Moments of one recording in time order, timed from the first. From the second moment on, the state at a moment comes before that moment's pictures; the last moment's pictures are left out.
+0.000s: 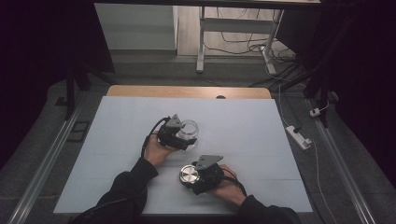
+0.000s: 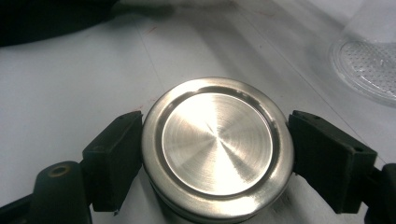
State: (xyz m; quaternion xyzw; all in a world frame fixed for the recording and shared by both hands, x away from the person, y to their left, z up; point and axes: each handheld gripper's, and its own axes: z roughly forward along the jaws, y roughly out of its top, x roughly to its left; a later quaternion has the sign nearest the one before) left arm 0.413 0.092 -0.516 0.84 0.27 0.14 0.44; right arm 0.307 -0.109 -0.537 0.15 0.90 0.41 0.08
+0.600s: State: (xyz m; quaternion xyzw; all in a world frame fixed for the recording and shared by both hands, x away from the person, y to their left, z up) left arm 0.410 0.089 -0.518 0.85 0.28 0.13 0.42; right arm 0.307 -0.113 -0.534 0.15 0.90 0.41 0.07
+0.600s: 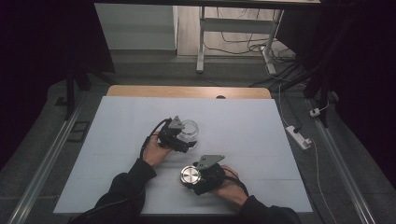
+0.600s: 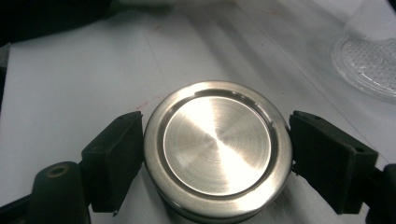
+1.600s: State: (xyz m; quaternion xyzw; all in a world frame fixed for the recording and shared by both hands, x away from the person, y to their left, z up) left arm 0.396 0.109 -0.511 0.86 0.26 0.10 0.44; right arm 0.305 -0.133 -0.515 0.17 0.88 0.44 0.06
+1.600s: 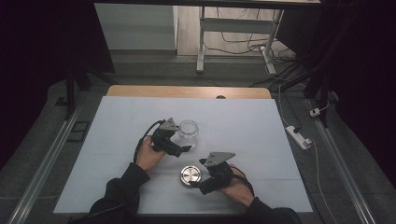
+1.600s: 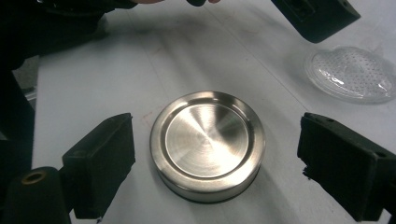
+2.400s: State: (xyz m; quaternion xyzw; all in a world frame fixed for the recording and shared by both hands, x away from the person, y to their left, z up) left arm 0.364 0.130 -0.504 0.86 0.27 0.05 0.43; right arm 0.307 -0.150 -0.503 0.20 0.87 0.44 0.06
